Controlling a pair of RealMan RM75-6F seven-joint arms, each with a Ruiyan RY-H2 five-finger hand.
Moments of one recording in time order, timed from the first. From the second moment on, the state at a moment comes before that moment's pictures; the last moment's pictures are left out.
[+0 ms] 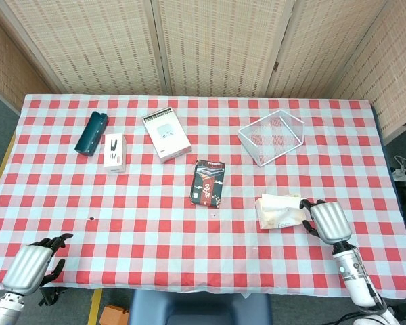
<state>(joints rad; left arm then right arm) -0.11 -1.07 0.08 -1.76 1.60 1.37 0.23 0.28 -1.42 0.09 -1.36 -1.49 1.25 -0.23</state>
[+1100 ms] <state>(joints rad) -0.12 -1.07 0.08 -1.77 1.60 1.36 0.23 0.35 -1.55 0.11 -1.19 -1.47 1.25 -0.17</state>
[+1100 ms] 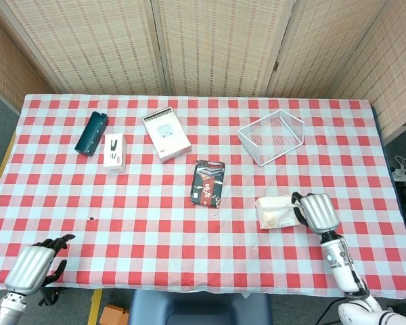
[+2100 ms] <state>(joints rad) -0.12 -1.07 0.09 -1.77 1.59 1.35 0.23 0.55 -1.33 0.37 -1.43 -1.22 1.16 -0.50</state>
